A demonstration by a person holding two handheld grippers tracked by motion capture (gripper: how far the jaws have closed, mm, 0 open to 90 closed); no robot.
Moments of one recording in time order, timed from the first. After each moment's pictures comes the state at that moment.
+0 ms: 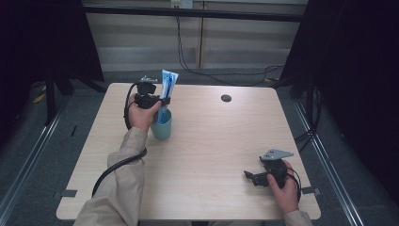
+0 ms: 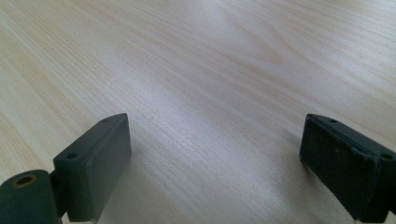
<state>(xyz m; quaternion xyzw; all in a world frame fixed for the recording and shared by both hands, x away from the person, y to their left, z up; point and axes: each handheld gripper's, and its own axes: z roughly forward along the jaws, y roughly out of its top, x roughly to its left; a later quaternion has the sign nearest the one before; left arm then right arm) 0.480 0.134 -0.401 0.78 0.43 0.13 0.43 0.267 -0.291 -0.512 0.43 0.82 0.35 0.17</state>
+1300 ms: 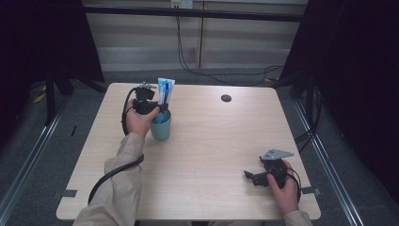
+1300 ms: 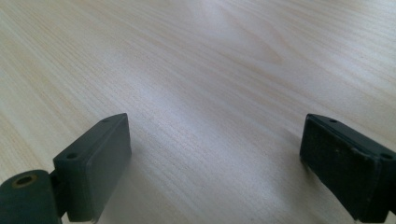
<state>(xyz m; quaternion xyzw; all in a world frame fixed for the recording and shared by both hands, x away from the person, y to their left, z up) 0.466 0.139 -0.410 0.79 0.44 0.12 0.41 0.267 -0.291 -0.512 0.43 0.82 0.35 0.17</state>
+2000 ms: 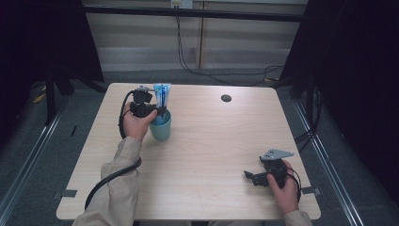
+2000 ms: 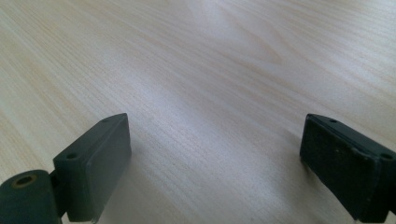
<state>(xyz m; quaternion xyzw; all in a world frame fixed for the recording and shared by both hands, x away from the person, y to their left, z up) 0.456 0.146 -0.410 0.79 0.44 0.12 0.41 0.267 -0.291 -0.512 0.43 0.82 0.35 0.17</state>
